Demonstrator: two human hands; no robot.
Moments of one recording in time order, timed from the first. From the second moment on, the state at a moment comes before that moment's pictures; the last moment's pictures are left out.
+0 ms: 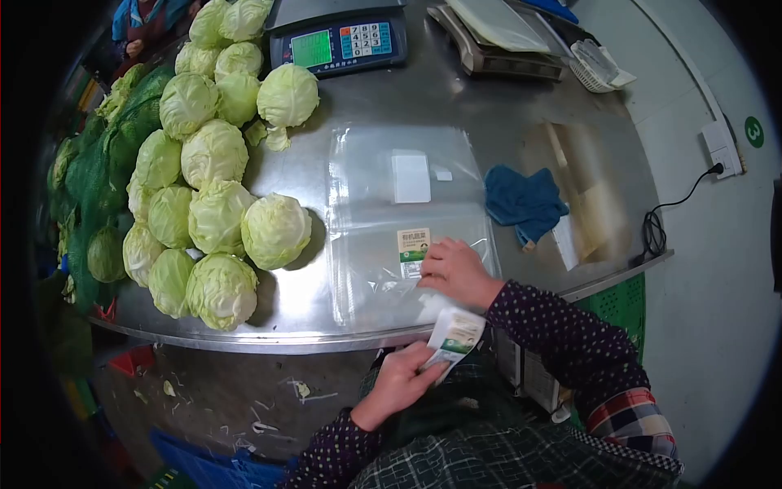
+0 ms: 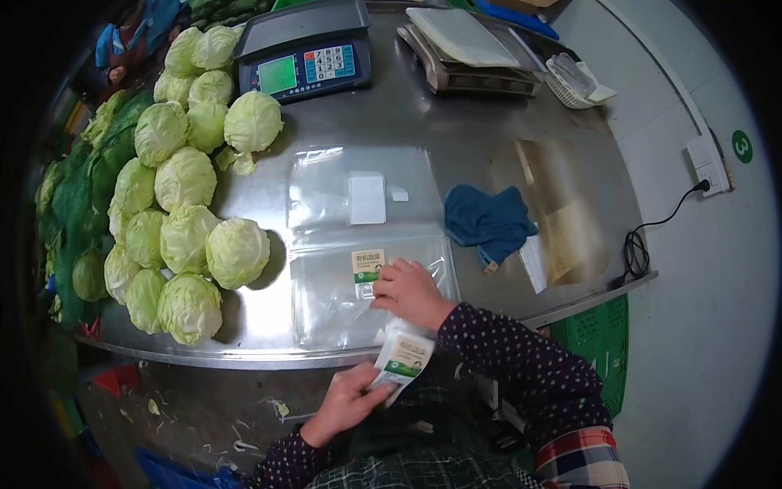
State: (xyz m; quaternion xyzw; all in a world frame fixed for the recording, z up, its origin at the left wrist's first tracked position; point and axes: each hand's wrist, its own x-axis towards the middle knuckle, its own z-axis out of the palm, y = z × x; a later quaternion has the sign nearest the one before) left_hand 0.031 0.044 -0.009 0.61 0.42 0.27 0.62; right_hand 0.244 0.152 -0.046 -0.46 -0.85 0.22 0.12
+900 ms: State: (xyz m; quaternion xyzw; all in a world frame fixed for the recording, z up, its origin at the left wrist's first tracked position) left_hand 0.032 0.086 -0.024 0.54 0.53 0.27 0.60; right_hand 0.228 0.119 0.006 -0.43 -0.78 0.37 0.27
